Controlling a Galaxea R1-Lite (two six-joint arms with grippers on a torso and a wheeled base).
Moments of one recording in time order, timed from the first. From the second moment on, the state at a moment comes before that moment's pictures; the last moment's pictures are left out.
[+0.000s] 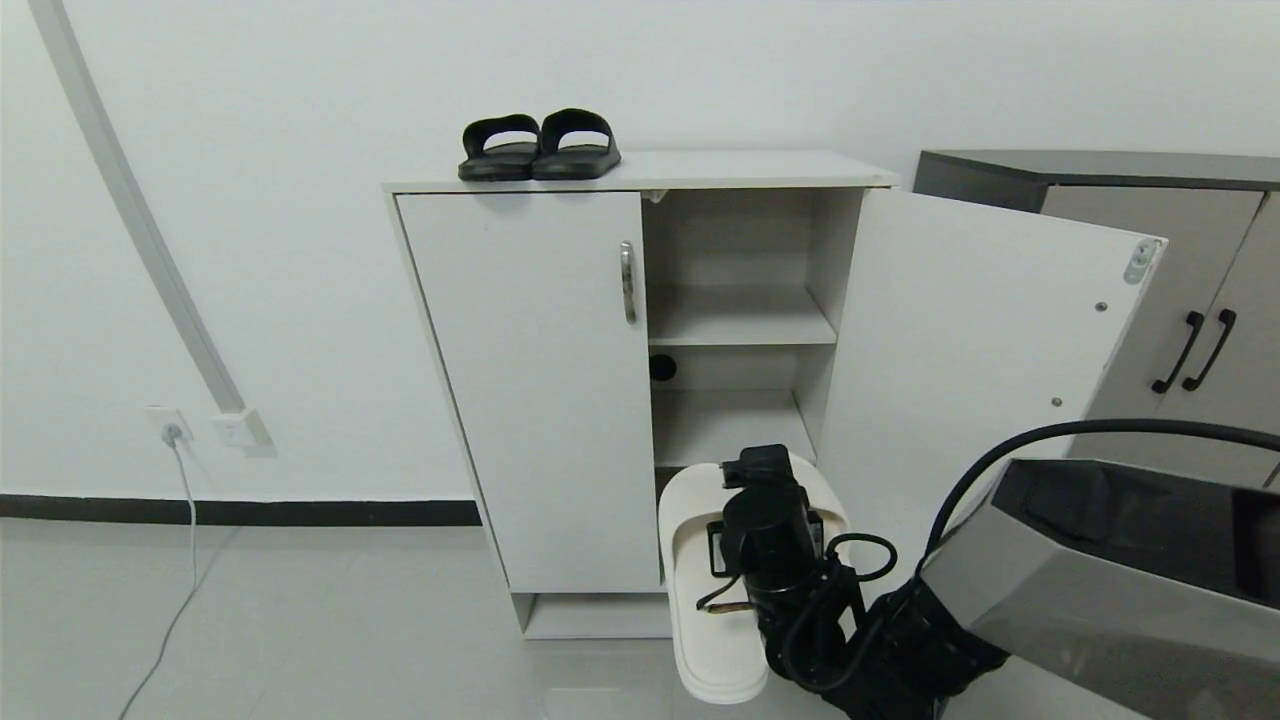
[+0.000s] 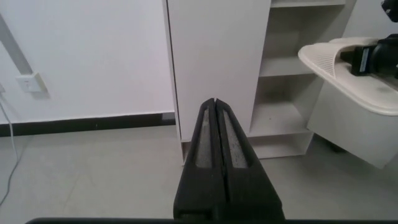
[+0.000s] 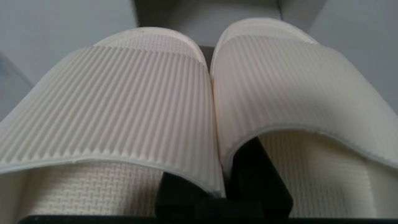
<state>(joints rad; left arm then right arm) 0.00 0.00 0.00 0.01 -0.04 0.03 0.84 2.29 -1.01 -0.95 -0.74 0.22</state>
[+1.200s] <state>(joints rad) 0.00 0.00 0.00 0.01 -0.04 0.02 0.83 2.36 -1.03 -0.96 -0.73 0.24</state>
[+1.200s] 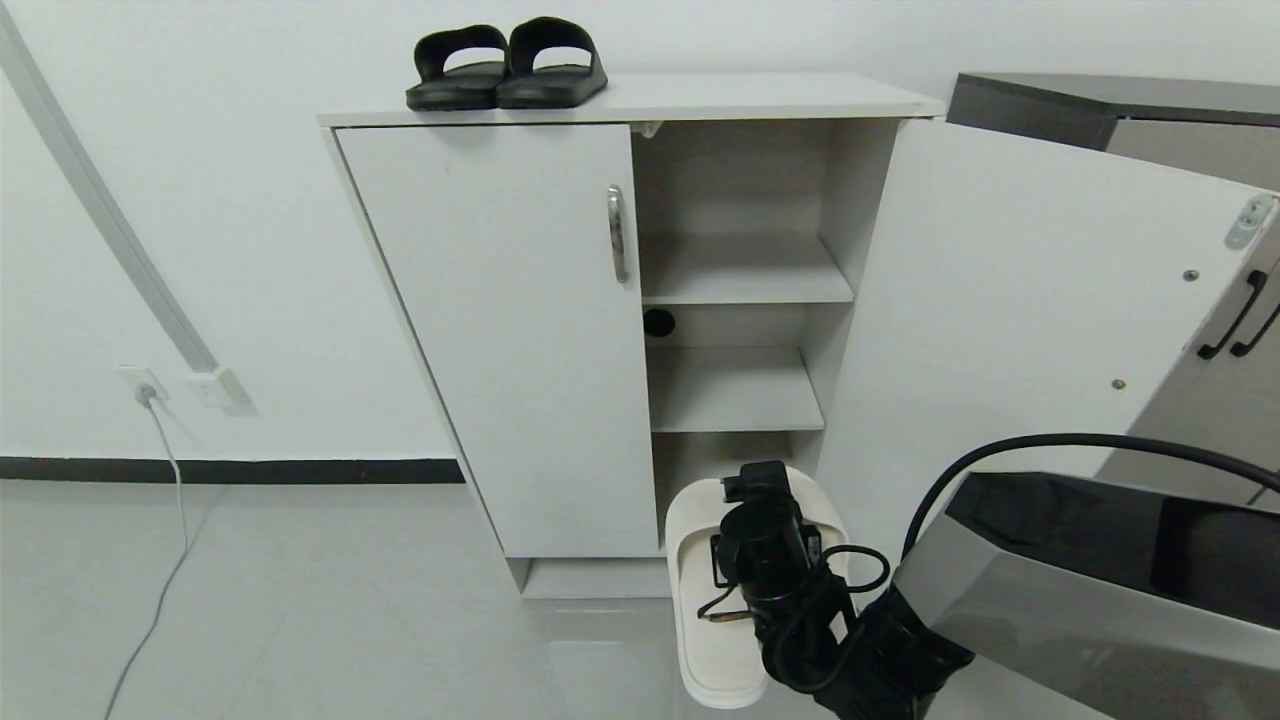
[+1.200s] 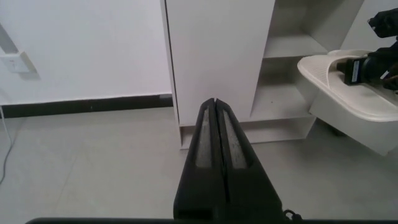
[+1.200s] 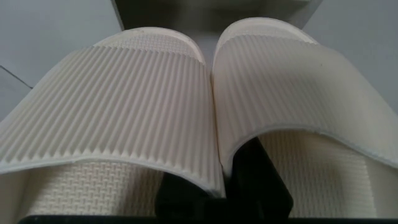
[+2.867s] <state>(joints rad) 0.00 0.00 0.00 0.01 -0.04 0.02 0.77 2.56 -1.10 -1.51 -0.74 -0.05</state>
